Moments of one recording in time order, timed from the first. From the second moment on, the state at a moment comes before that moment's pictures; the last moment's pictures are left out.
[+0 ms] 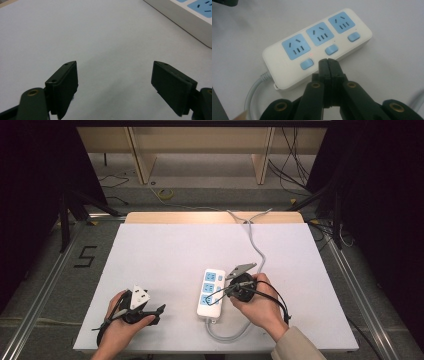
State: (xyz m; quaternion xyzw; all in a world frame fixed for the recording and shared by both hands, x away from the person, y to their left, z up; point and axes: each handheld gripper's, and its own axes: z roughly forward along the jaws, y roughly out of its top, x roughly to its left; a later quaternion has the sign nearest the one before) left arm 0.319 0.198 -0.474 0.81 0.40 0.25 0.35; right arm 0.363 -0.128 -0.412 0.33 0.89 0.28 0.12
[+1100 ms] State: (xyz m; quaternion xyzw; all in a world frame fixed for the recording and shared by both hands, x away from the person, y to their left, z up) left arm 0.319 0.197 -0.474 0.81 0.40 0.26 0.35; right arm 0.367 -0.111 -0.416 0.32 0.90 0.27 0.10
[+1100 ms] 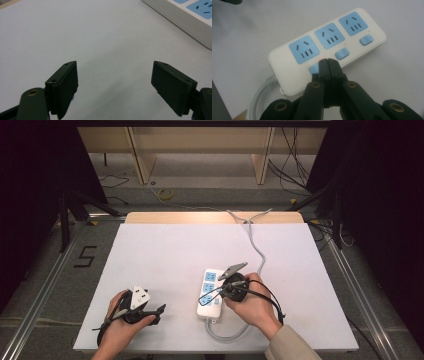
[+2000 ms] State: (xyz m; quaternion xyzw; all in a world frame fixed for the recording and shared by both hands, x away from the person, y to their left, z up) left arm 0.319 0.197 -0.474 0.81 0.40 0.26 0.35; right arm 0.375 -0.098 -0.420 0.31 0.91 0.24 0.08
